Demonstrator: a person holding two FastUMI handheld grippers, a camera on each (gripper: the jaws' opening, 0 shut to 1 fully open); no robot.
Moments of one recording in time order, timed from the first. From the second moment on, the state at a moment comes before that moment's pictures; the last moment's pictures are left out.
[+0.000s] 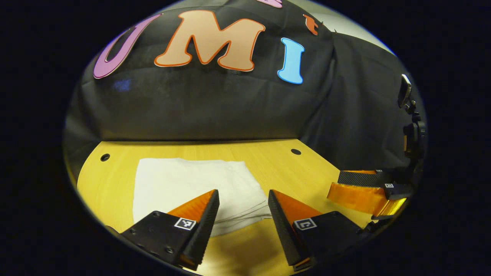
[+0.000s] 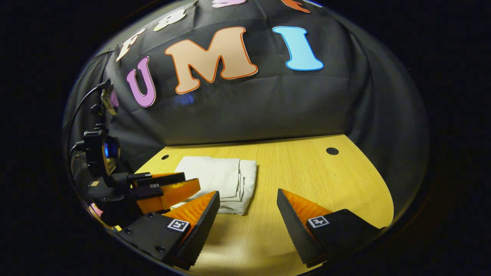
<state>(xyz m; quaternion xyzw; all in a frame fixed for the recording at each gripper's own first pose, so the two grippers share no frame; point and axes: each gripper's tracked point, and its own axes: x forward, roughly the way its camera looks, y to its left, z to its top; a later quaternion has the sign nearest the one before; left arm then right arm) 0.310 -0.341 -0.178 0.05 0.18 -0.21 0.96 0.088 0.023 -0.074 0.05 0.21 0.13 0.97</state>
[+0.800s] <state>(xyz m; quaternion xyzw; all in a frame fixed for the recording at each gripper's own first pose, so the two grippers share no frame) 0.256 -0.165 -0.074 0.03 0.10 -0.07 0.99 0.063 0.045 -0.022 0.04 0.13 0.11 0.98</state>
